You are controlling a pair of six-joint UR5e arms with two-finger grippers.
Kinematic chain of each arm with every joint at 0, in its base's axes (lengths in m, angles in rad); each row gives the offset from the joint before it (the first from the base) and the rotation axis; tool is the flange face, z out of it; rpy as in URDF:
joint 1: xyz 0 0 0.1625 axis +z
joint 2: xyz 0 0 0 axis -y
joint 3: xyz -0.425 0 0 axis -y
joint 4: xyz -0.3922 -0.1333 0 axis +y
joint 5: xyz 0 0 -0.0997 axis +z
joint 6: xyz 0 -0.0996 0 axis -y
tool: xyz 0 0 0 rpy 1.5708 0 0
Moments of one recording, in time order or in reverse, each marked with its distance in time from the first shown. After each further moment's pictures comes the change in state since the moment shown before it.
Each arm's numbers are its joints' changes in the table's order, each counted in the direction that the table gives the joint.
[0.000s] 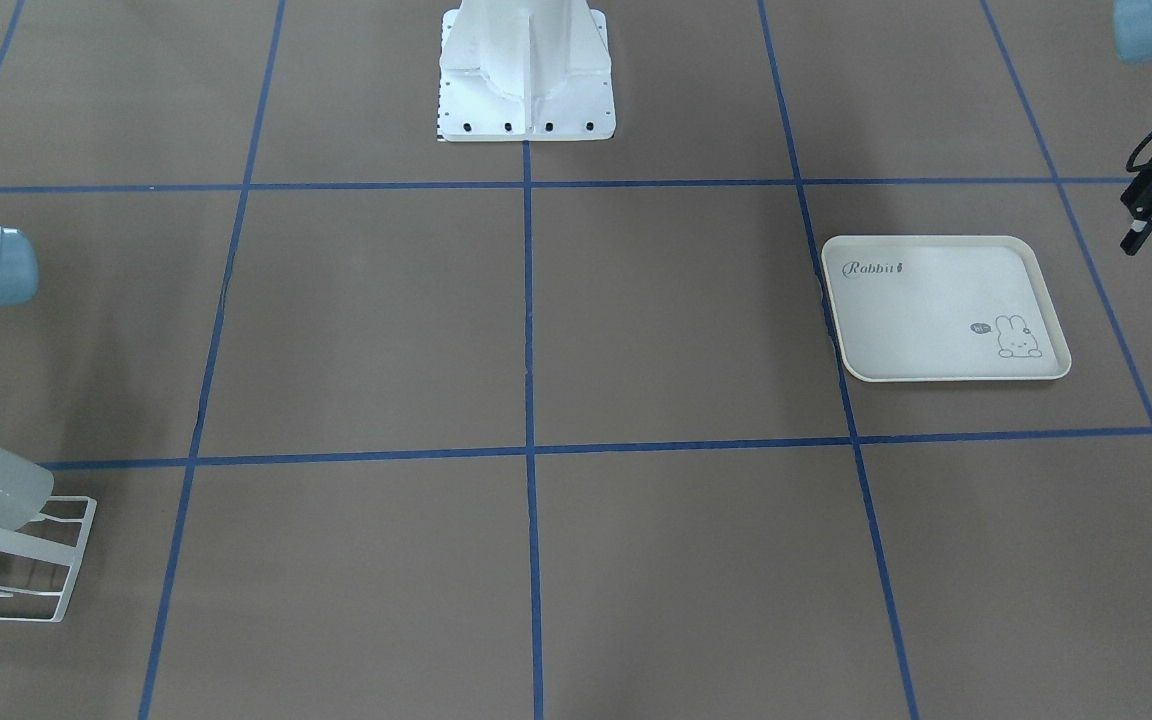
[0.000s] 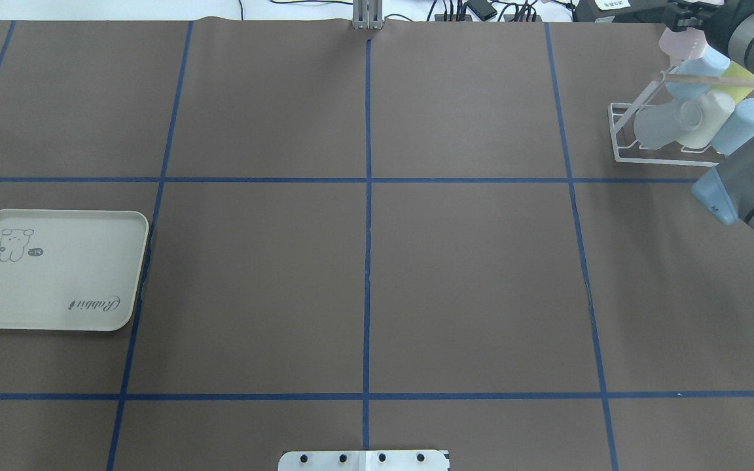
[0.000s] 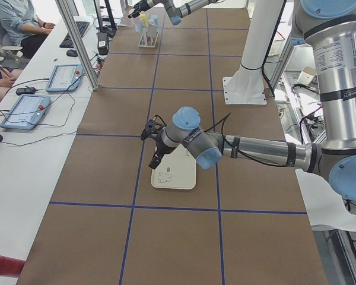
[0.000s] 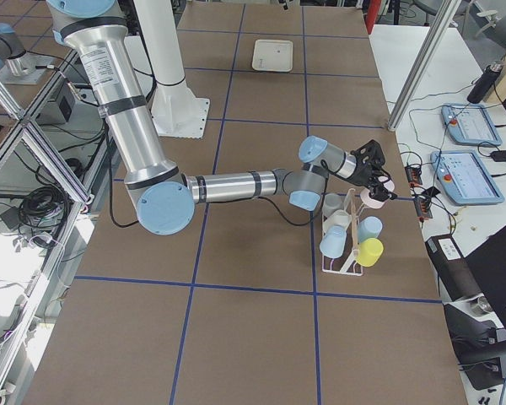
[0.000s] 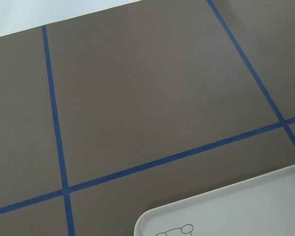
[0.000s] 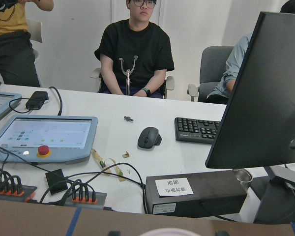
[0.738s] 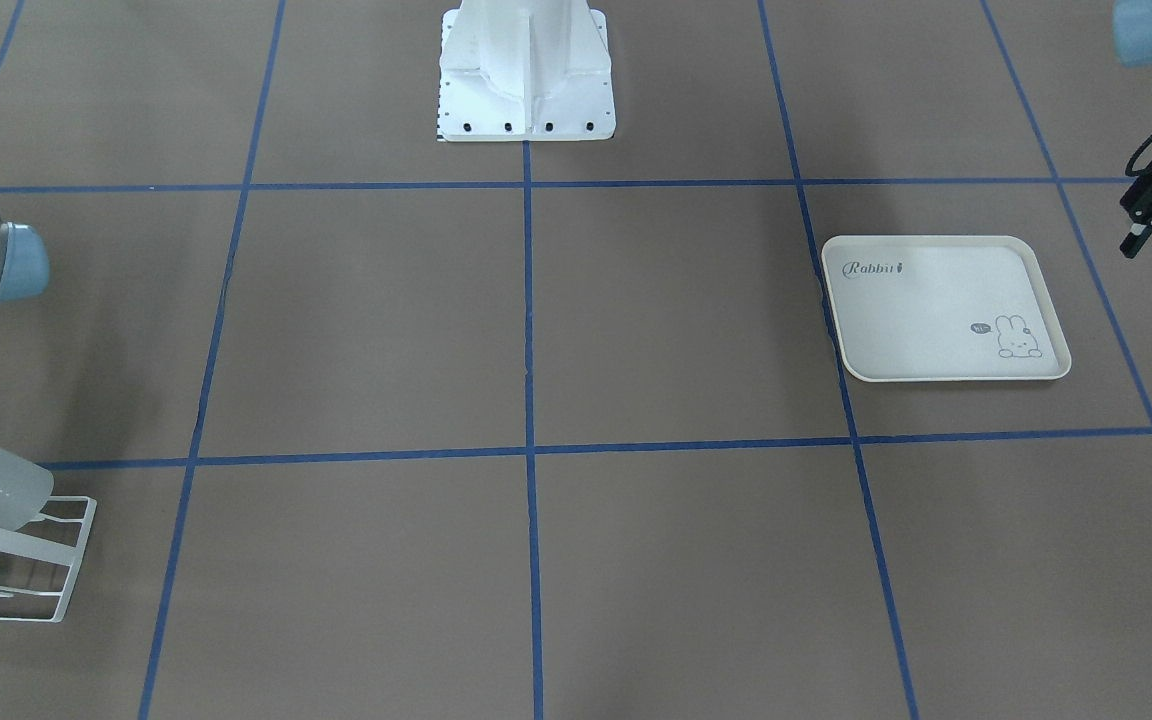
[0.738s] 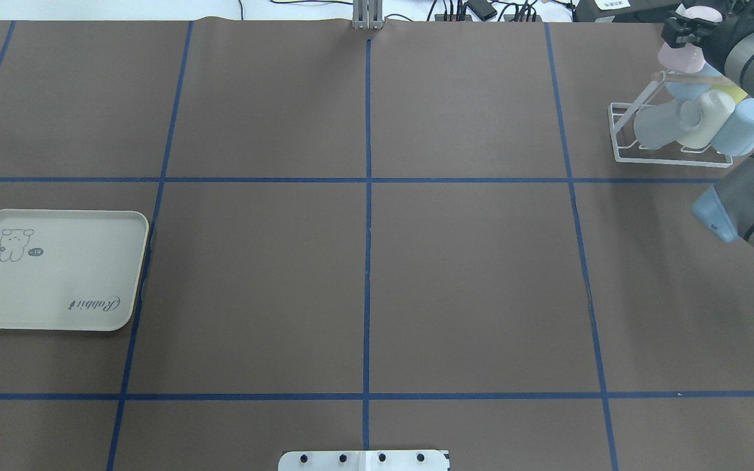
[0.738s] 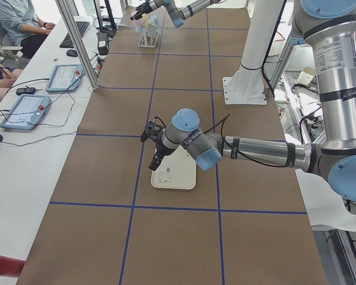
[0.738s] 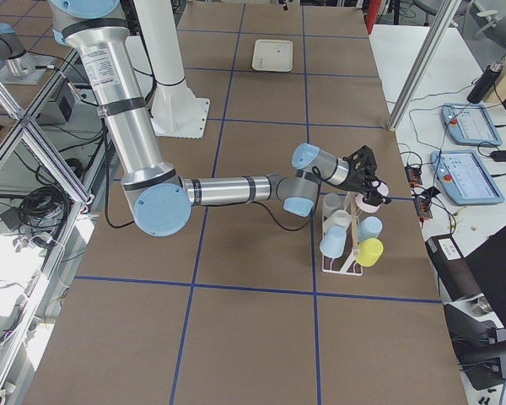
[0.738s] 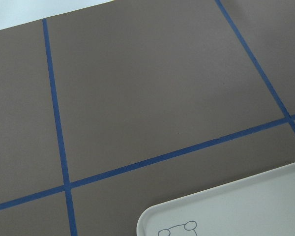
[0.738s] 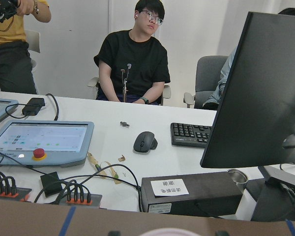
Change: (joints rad) left arm 0.002 -0.001 0.008 0.000 0.000 0.001; right arm -0.029 -0.039 0.000 -0.036 0.027 0.013
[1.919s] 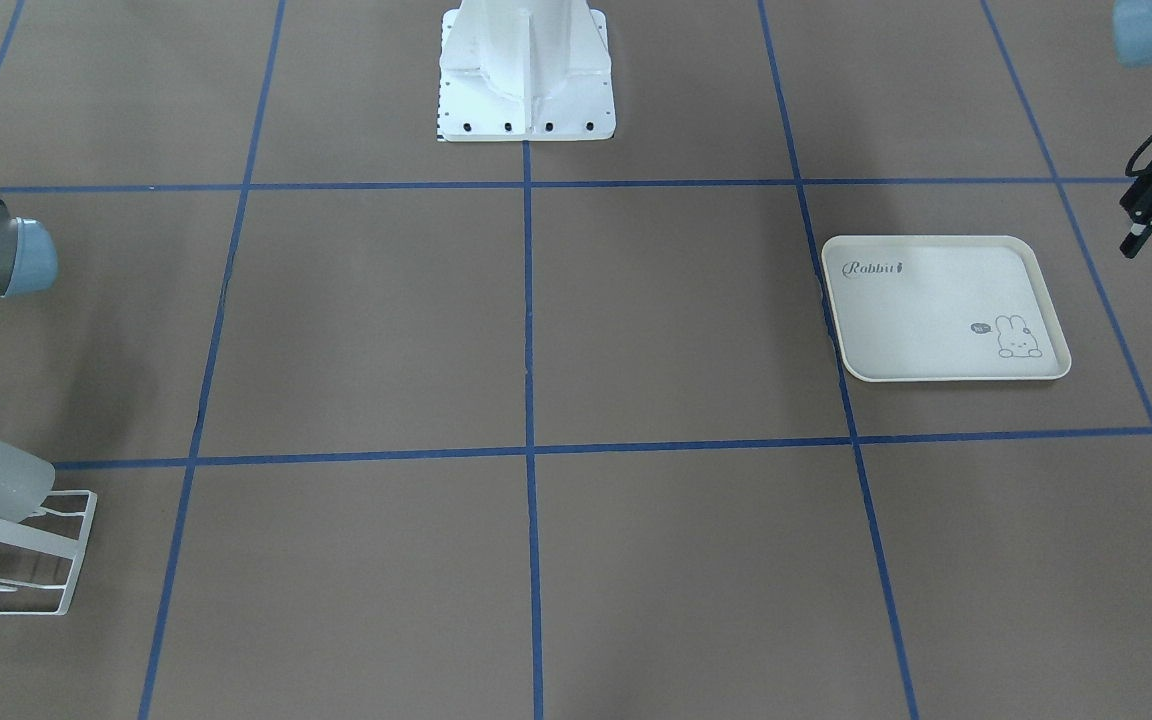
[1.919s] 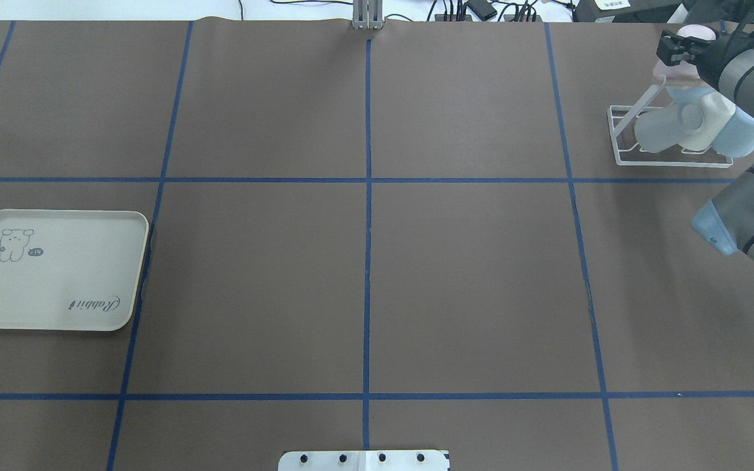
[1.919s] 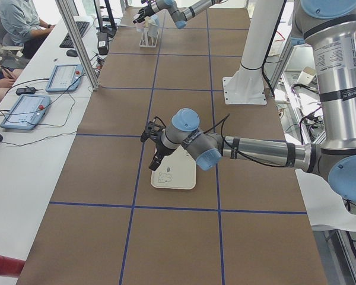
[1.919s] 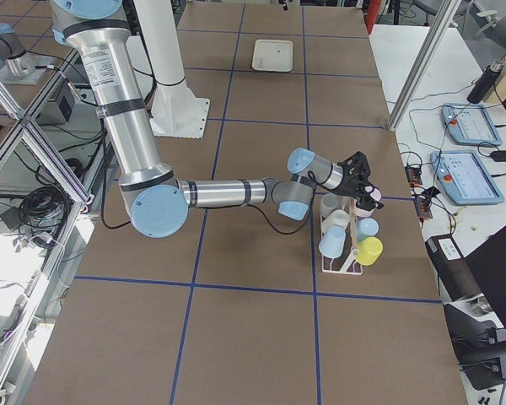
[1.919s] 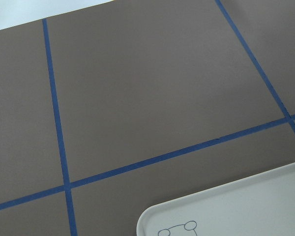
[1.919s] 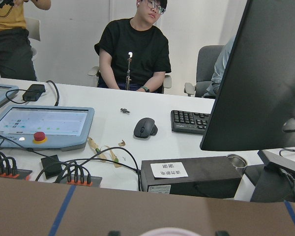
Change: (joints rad) left arm 0.000 0.000 0.001 0.000 0.000 -0.001; right arm -0.027 -0.016 -0.003 -0.002 -0.002 -0.002
